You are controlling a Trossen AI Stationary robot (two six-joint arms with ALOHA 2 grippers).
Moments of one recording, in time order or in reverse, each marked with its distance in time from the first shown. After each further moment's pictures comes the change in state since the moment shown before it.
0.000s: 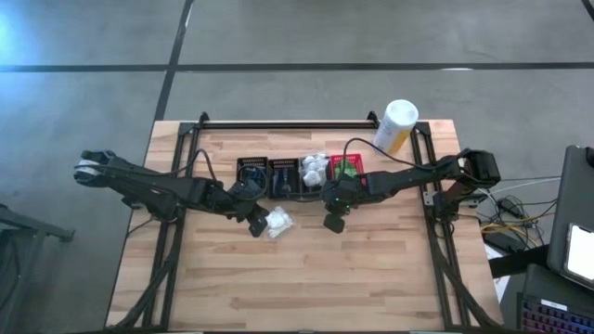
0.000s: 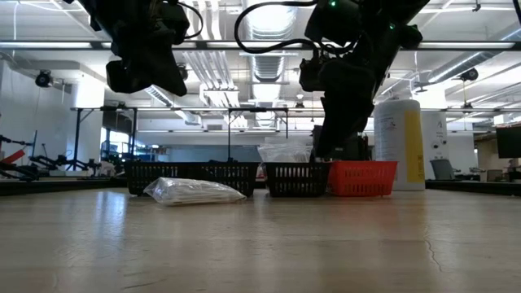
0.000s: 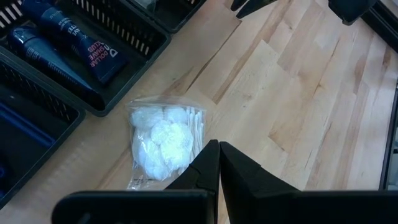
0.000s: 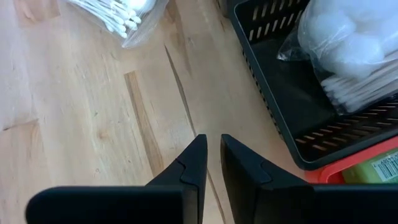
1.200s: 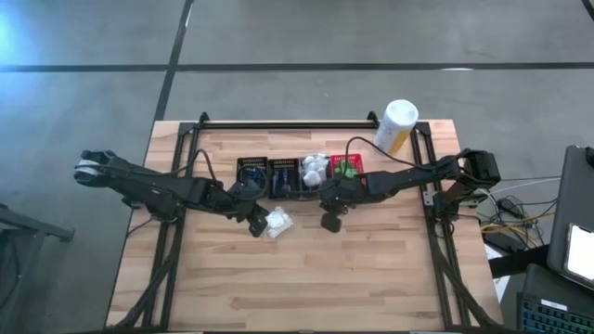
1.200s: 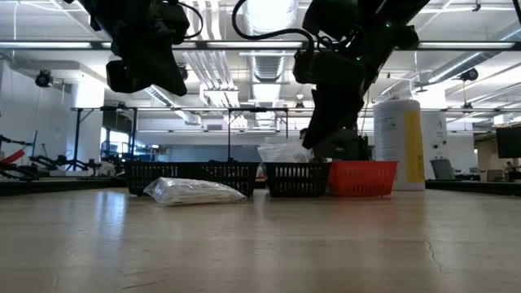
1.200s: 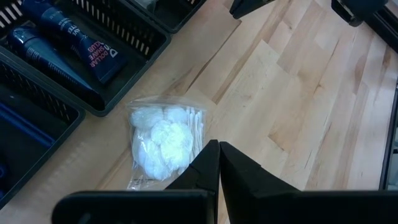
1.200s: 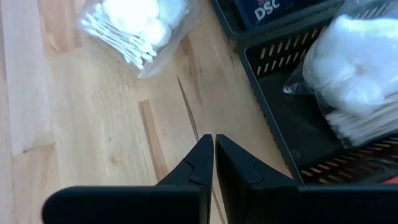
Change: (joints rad) left arm 0.000 0.000 0.000 -0.001 0.000 0.000; right arm 0.000 0.000 0.000 0.086 0.000 -0.026
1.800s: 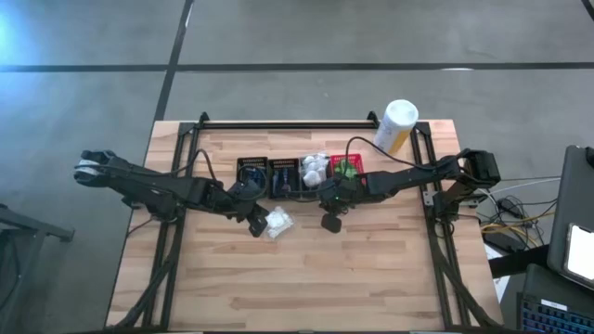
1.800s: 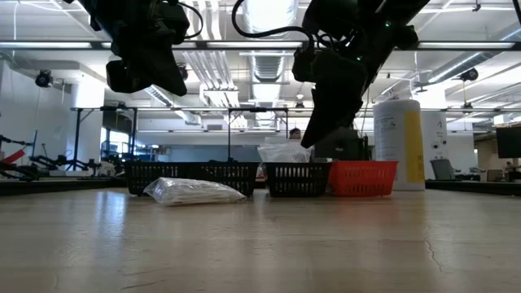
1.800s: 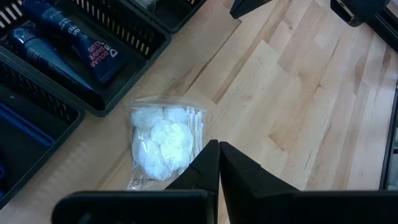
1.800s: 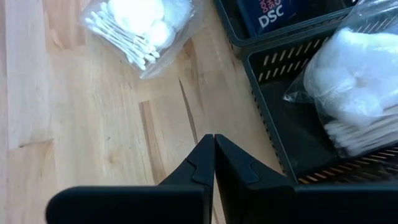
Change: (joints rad) left arm -0.001 0.000 0.000 0.000 0.000 0.000; right arm 0.000 0.000 0.000 0.015 0.000 -0.053
